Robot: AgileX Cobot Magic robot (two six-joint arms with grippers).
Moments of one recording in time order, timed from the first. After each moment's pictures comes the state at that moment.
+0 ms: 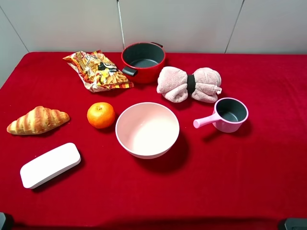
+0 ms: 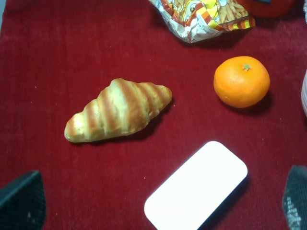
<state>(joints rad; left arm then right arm) -0.09 0.00 -0.49 -0.01 1.07 0.05 -0.02 -0.01 -0.50 -0.09 1.02 0.01</state>
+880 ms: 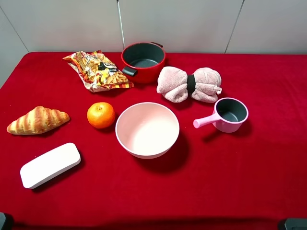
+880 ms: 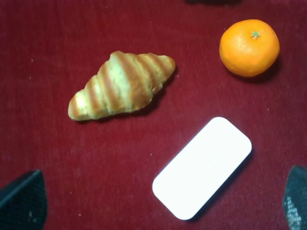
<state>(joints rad) -0.09 0.49 -0.70 0.00 1.07 0.12 -0.02 -0.01 -0.50 -0.09 1.02 0.01</state>
